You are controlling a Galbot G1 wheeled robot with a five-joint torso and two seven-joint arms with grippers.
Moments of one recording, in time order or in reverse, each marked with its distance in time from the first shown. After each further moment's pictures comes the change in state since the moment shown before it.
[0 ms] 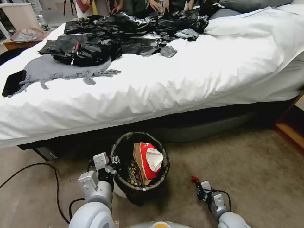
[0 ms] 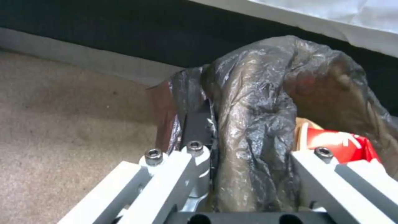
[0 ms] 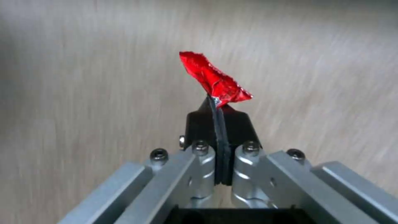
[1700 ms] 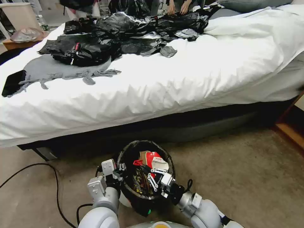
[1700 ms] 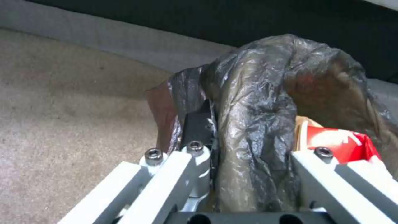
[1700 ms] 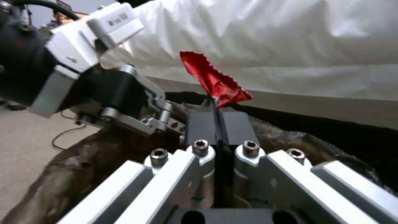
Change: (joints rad) left arm 0.025 -0.004 0.060 0.039 0.032 -0.006 0.002; right arm 0.104 0.080 -0.213 0.252 -0.132 0.459 -0.468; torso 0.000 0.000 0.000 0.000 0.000
